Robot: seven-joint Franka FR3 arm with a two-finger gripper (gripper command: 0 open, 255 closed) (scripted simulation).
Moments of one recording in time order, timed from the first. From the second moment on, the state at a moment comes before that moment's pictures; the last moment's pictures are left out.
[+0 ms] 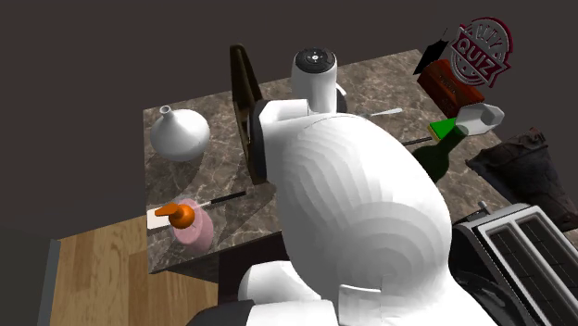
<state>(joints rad) -0.13 -0.46 -0.02 -2.74 -0.08 2.50 0.11</state>
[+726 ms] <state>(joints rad) -0.12 -0.54 -0.02 -2.65 -0.07 2.32 0.10</state>
